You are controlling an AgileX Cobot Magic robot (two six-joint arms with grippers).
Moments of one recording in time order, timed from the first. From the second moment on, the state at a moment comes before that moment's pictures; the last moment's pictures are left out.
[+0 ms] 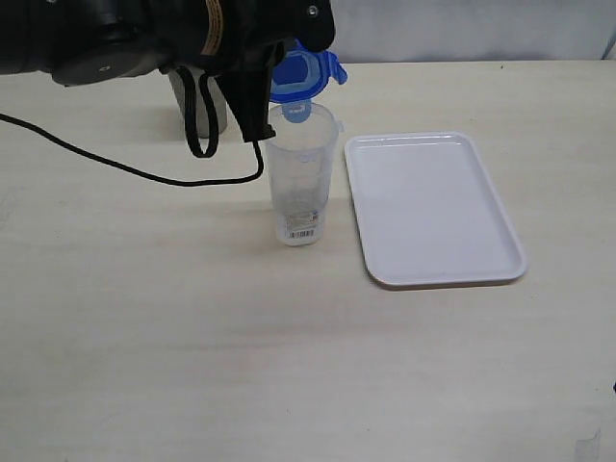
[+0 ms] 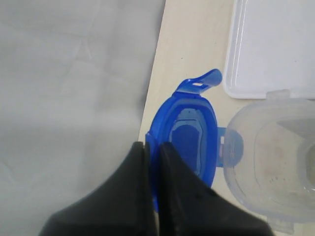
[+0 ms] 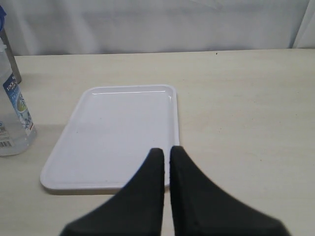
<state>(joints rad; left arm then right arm) -0.73 1.65 -1.20 0.78 0.28 0.21 0.05 0.00 0.00 0.03 0.35 -0.01</state>
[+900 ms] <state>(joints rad) -0.75 1.65 -1.20 0.85 0.28 0.21 0.05 0.00 0.00 0.03 0.35 -0.01</state>
